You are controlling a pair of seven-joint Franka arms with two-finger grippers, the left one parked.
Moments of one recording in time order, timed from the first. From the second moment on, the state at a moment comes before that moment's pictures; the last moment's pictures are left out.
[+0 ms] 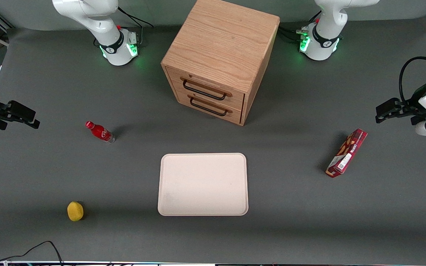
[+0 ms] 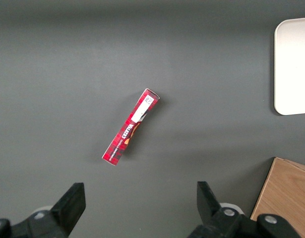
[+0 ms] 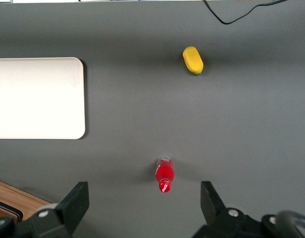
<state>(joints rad) 0.01 0.14 0.00 -1.36 0.03 1.56 0.03</state>
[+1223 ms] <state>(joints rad) 0.01 0.14 0.00 -1.41 0.03 1.56 0.03</state>
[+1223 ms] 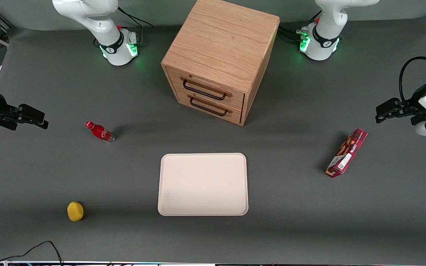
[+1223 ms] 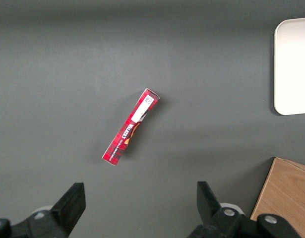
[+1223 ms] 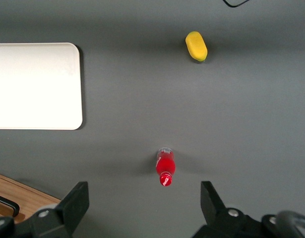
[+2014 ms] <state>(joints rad) 0.02 0.01 0.02 -1.74 0.03 1.81 0.03</state>
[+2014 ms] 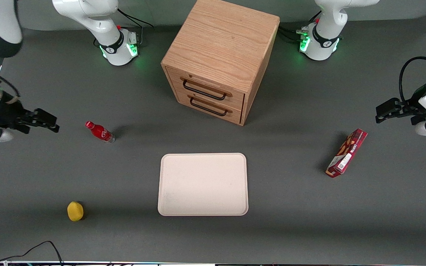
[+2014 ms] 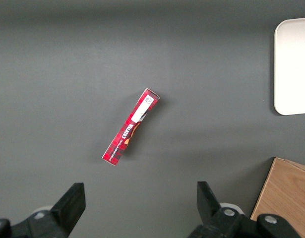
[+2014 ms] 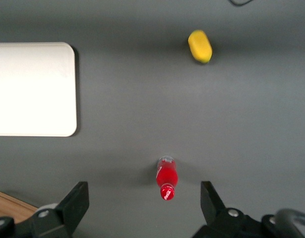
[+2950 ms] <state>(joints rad) 0.01 -0.13 0.05 -2.27 0.02 2.11 -0.07</state>
